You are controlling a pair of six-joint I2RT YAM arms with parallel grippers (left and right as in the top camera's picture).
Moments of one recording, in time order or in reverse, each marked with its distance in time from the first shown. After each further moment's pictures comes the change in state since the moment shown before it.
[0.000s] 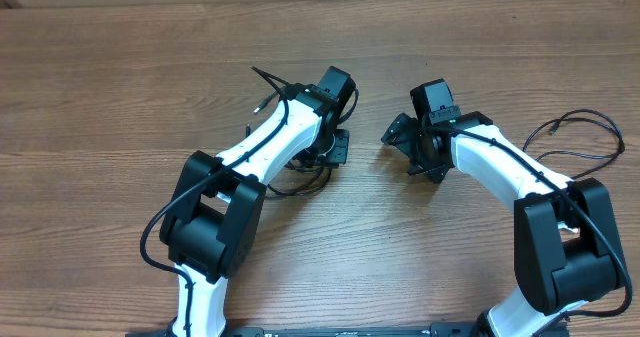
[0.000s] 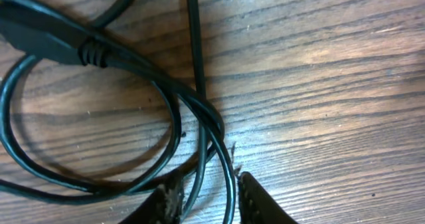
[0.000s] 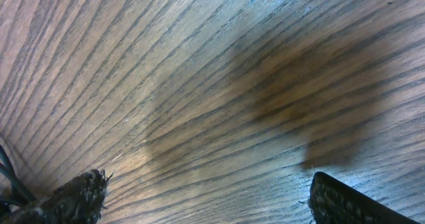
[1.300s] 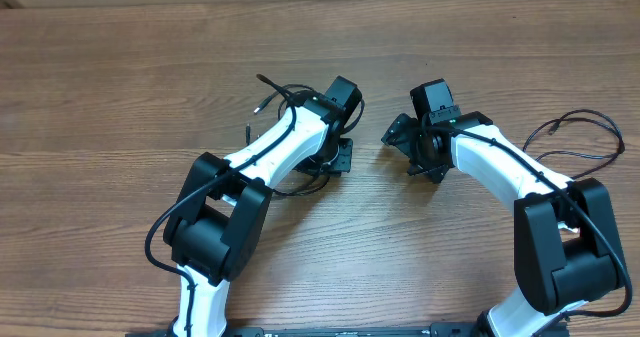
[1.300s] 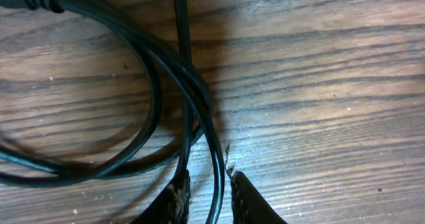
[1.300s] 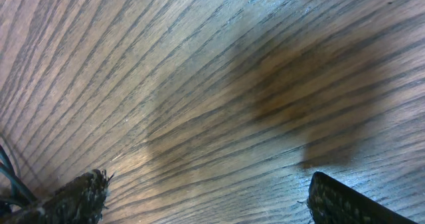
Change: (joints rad) left arm -0.033 0.000 -0.045 0.010 -0.002 -0.061; right arm 0.000 0.000 0.000 0.000 0.000 0.000
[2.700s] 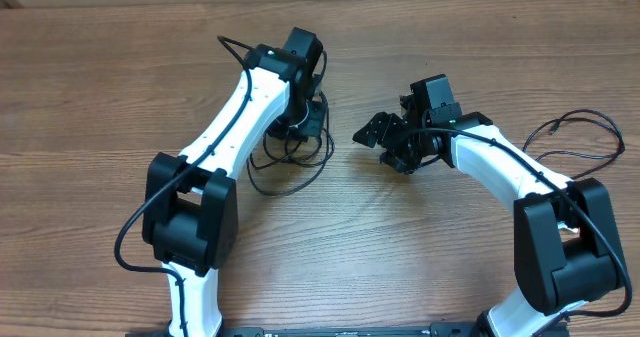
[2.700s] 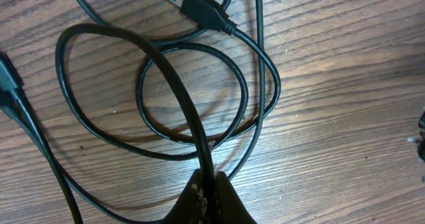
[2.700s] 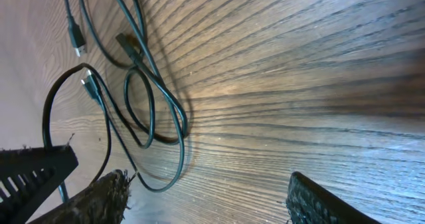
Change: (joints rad) left arm 0.169 -0.010 0.261 -0.253 0.035 0.237; right arm 0.000 0.000 -0.002 0.132 -0.468 -0.143
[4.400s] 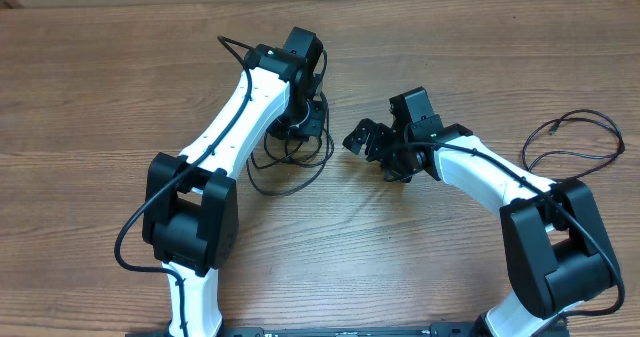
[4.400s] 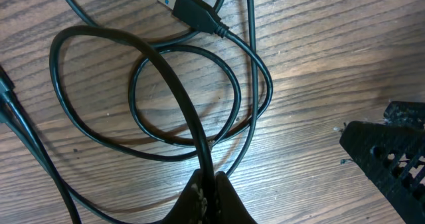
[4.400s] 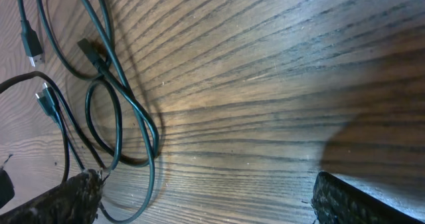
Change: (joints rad) left arm 0.000 0.000 0.000 0.008 0.011 0.000; right arm 0.092 0.001 -0.056 0.085 0.192 0.042
